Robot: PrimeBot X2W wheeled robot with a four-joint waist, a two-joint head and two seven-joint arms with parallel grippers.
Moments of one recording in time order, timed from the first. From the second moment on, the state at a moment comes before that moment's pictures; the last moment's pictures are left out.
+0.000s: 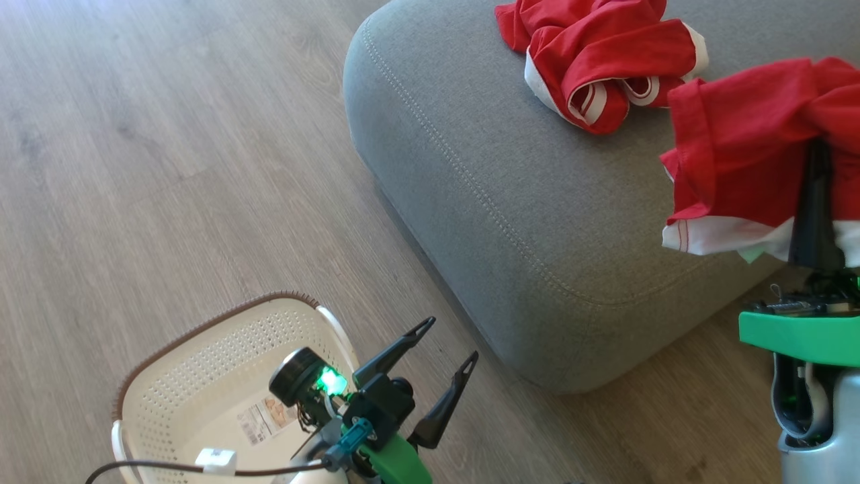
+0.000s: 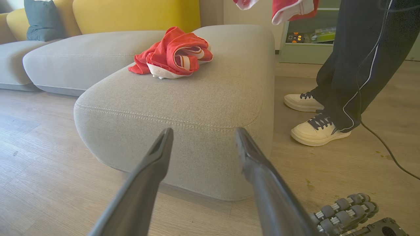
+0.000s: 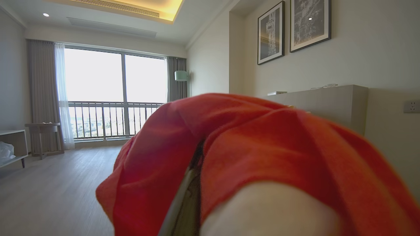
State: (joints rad) left arm -0.13 0.09 -0.58 0.19 -0.01 -0.10 -0.26; right arm -0.12 -0.07 -0.13 -0.22 0.18 0.13 -0.26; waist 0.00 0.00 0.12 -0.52
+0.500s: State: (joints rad) left arm -0.14 0.10 -0.61 0.20 -0.01 -0.12 -0.26; right arm -0.11 -0.05 -0.18 -0.23 0.18 0.13 -0.26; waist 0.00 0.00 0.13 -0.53
